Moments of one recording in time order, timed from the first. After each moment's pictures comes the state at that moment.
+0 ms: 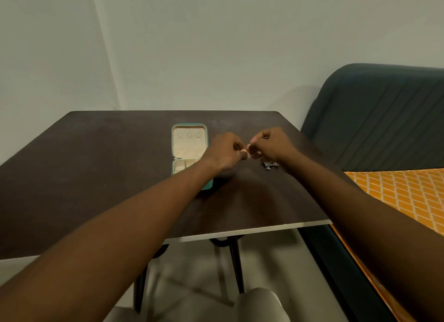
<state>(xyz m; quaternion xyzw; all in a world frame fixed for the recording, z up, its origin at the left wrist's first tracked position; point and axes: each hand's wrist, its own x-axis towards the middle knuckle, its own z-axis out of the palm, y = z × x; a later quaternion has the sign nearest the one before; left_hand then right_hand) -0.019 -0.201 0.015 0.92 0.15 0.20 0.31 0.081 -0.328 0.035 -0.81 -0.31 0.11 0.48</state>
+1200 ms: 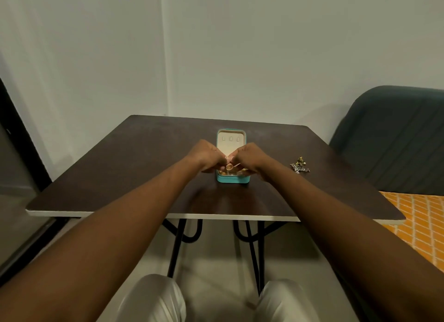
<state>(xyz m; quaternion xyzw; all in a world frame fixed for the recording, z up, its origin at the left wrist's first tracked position) -0.161 -0.152 0.029 0.78 0.36 0.16 0.48 -0.049 -0.259 0.034 -0.81 -0.35 0.24 0.41</state>
